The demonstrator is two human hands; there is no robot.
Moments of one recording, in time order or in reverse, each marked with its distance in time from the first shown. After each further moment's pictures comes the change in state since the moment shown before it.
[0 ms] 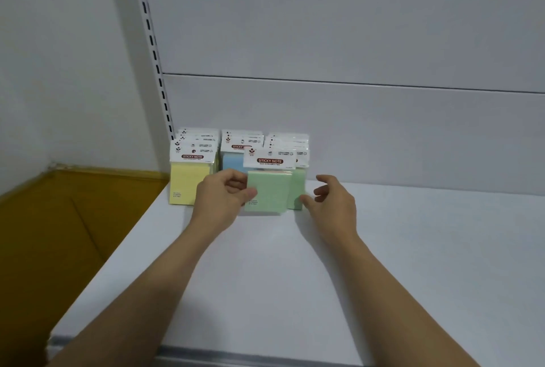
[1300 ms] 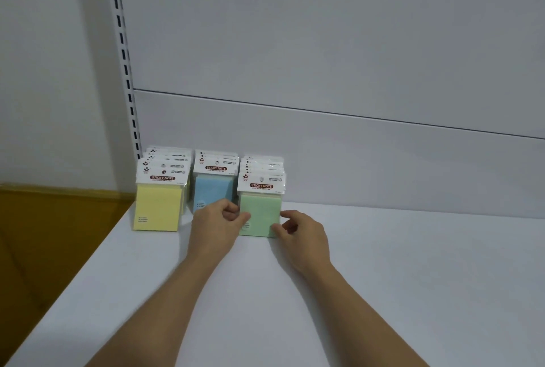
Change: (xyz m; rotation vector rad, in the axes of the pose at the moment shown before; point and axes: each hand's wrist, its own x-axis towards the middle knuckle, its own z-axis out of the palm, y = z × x) left_hand 0.009 -0.015 0.036 0.251 0.062 0.075; right_hand -0.008 0.002 0.004 -0.233 -0.058 -0.031
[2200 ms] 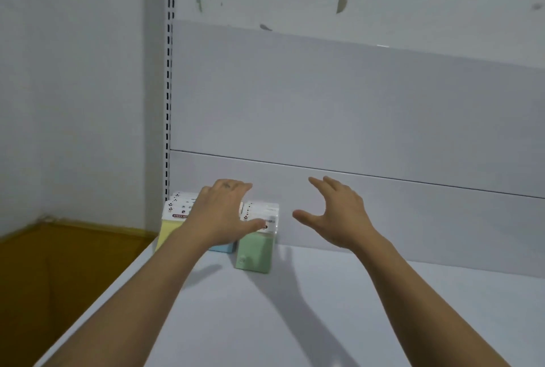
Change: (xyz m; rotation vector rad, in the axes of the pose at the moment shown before) left_hand -0.022 0.129 -0.081 0.761 -0.086 0.484; right_hand -0.012 -0.068 -0.174 -0.413 0.065 -0.390
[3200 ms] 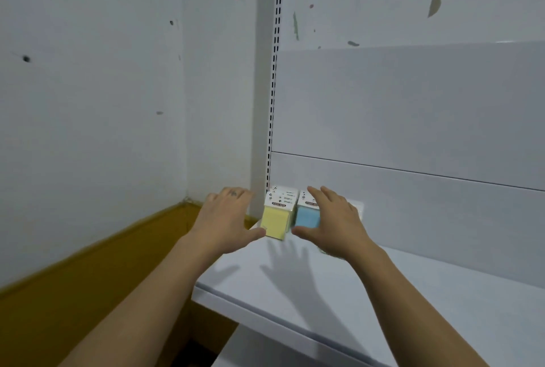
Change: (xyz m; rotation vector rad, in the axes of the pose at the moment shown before) left_hand -0.149 -0.037 -0.094 0.263 -0.036 -0.304; right_hand -0.058 -0.122 0.022 0.204 -0.170 -0.294
